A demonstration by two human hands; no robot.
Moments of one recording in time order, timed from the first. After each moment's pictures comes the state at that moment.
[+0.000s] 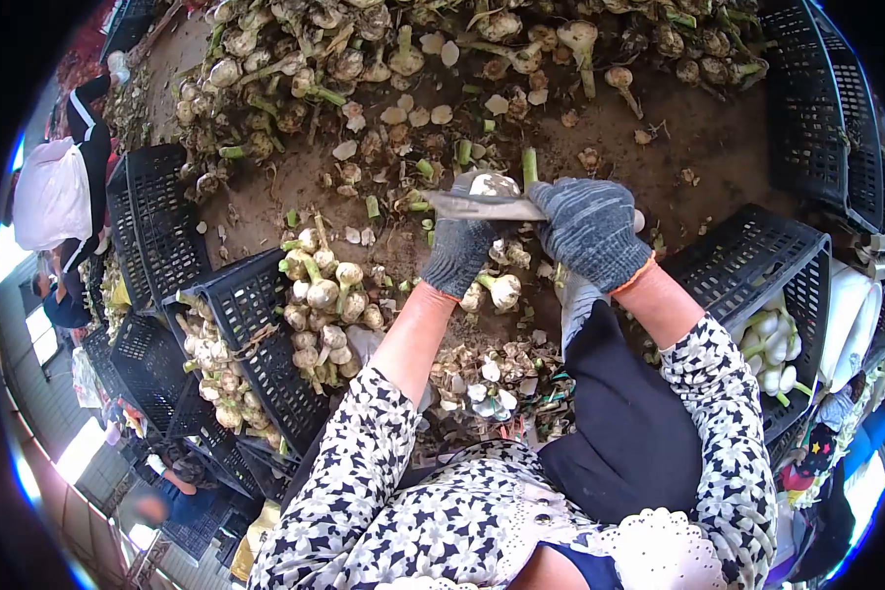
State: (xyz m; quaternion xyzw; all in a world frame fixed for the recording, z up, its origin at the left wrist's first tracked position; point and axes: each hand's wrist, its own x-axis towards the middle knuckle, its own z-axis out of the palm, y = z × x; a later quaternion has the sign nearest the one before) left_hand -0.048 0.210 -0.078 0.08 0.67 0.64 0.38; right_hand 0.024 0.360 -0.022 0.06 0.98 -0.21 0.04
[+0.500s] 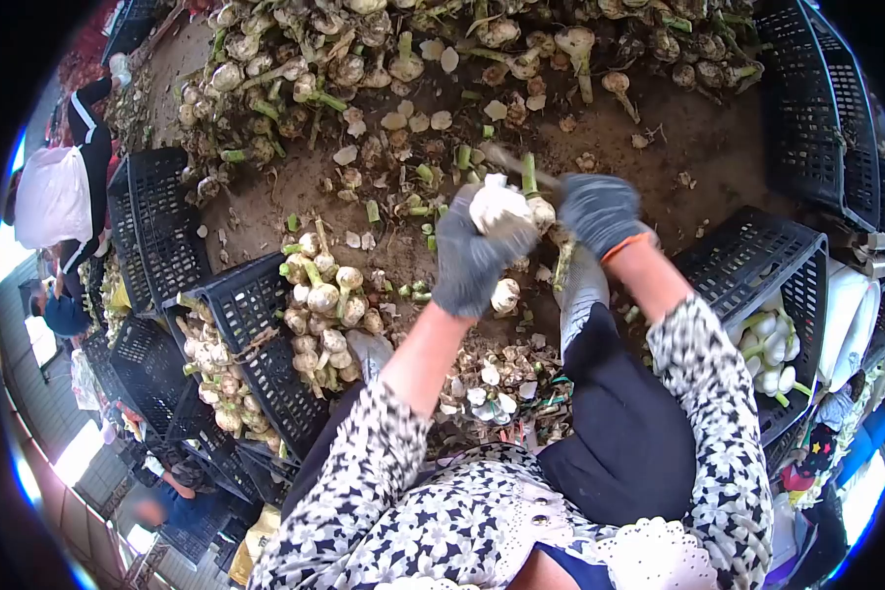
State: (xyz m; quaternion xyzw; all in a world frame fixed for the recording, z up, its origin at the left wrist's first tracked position) left_hand -0.032 0.232 -0.011 -0.03 0.58 0.73 0.36; right_hand 0.020 0.385 -0.074 0.15 0.95 -0.17 0.20
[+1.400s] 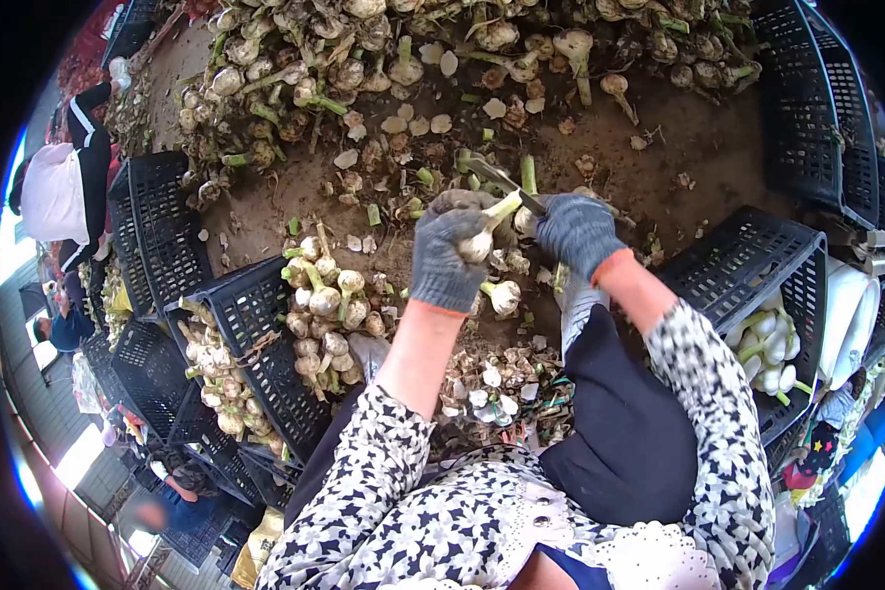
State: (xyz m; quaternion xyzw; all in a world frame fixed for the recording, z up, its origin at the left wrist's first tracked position) left_hand -0.046 0.219 -0.027 -0.17 0.43 0.81 0.37; right_hand 0.016 0.359 -0.051 0.19 0.91 -0.30 0.21
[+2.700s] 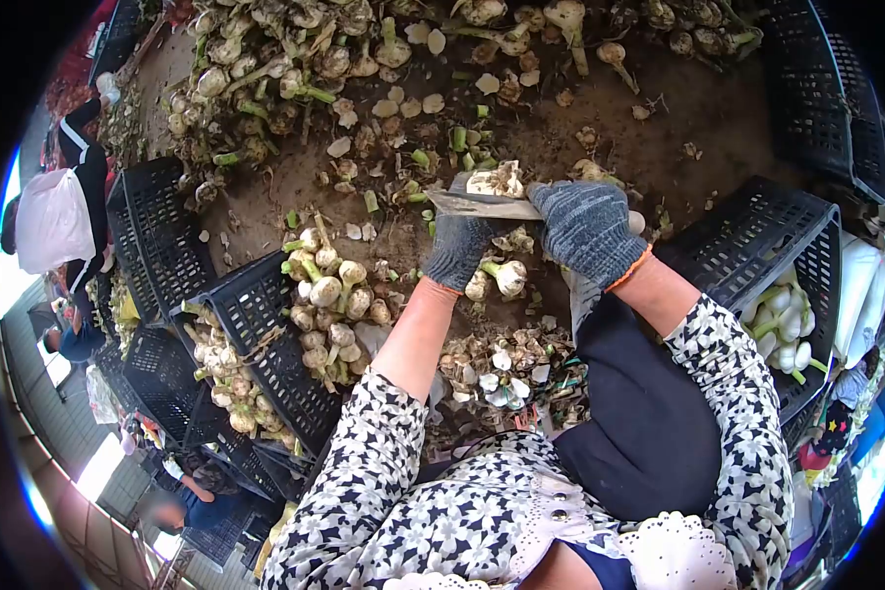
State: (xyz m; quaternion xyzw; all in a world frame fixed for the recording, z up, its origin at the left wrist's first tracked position) left_hand -0.044 0.212 -0.068 0.14 0.72 0.55 0.39; right_hand 0.036 0.348 -0.038 0.08 0.97 -0.21 0.11
